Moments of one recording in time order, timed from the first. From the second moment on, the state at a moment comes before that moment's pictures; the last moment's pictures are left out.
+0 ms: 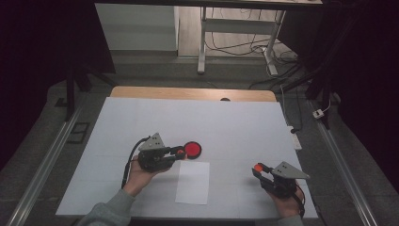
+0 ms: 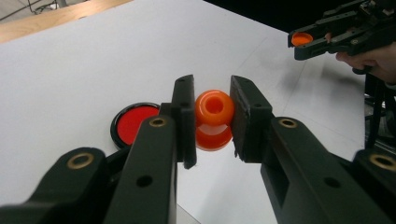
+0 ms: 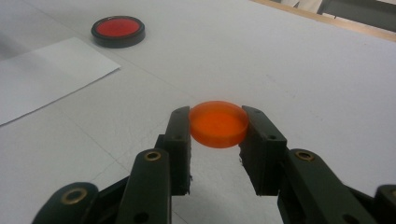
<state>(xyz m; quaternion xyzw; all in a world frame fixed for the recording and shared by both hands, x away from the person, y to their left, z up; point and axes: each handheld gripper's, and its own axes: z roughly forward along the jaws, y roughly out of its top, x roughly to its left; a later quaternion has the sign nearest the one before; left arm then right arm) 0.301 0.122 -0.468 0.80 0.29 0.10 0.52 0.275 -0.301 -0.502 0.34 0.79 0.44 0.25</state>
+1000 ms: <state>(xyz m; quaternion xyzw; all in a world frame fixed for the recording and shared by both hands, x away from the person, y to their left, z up) 0.340 0.097 -0.474 0.81 0.29 0.09 0.50 0.278 -0.298 -0.502 0.34 0.79 0.44 0.25</state>
